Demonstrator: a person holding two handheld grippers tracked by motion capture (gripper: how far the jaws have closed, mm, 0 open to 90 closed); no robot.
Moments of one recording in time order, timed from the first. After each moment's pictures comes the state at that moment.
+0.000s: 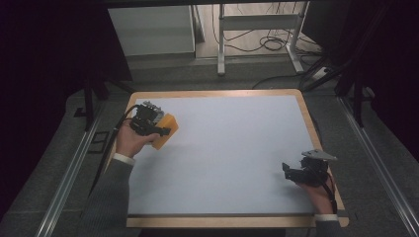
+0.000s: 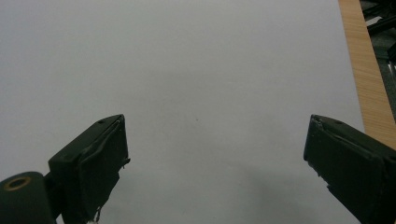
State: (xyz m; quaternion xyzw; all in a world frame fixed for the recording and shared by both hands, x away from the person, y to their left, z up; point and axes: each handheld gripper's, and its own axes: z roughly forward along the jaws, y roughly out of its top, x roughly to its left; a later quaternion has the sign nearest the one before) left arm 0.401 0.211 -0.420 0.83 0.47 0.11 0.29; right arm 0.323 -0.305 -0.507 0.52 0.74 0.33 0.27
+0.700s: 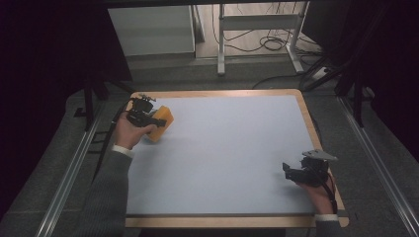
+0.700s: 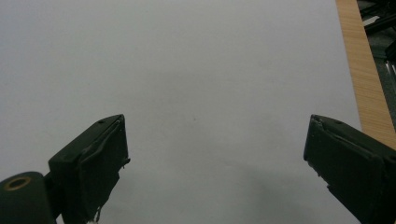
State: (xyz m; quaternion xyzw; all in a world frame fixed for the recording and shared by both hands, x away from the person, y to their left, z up) left arm 0.424 0.226 -0.419 0.80 0.50 0.12 0.30; right arm 0.322 -0.305 -0.507 0.52 0.74 0.33 0.27
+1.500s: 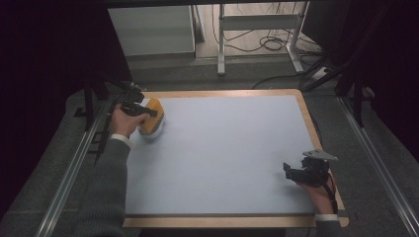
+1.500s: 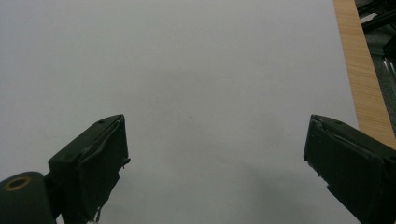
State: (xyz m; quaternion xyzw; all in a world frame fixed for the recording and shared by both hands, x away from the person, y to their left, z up) left arm 0.467 0.262 -0.430 0.76 0.57 0.12 0.29; right arm 0.323 -0.307 -0.508 0.53 0.74 0.33 0.27
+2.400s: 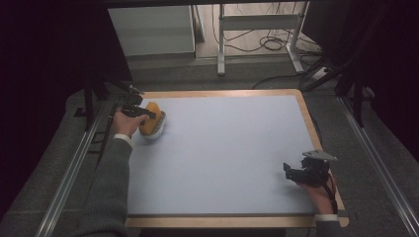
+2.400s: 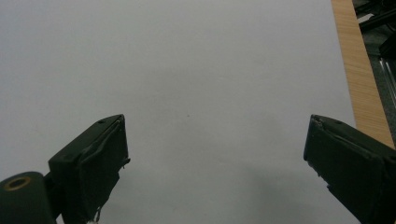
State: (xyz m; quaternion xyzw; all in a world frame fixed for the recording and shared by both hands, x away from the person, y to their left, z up) left arm 0.484 0.275 -0.460 0.74 0.61 0.09 0.28; right arm 0.323 -0.307 -0.509 0.53 0.74 0.32 0.27
